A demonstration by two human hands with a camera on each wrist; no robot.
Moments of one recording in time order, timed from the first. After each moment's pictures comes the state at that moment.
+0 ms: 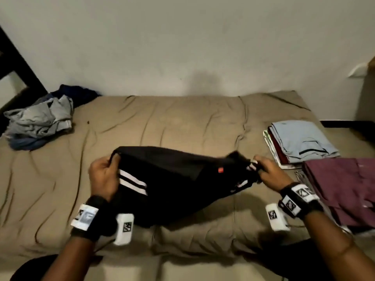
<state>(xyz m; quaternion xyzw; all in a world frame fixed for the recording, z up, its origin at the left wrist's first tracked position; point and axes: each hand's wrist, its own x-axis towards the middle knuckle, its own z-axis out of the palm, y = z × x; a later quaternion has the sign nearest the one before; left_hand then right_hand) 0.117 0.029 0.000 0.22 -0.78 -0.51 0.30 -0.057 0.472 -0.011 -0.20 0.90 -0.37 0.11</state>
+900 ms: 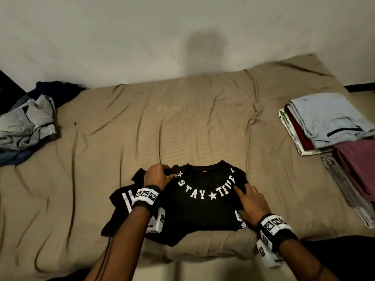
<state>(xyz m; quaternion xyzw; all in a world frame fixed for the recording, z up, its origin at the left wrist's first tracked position) -0.038 0.056 -0.157 0.17 -0.96 -0.20 -0.09 -0.028 0.404 -0.192 -0.17 0.96 0.03 0.21</state>
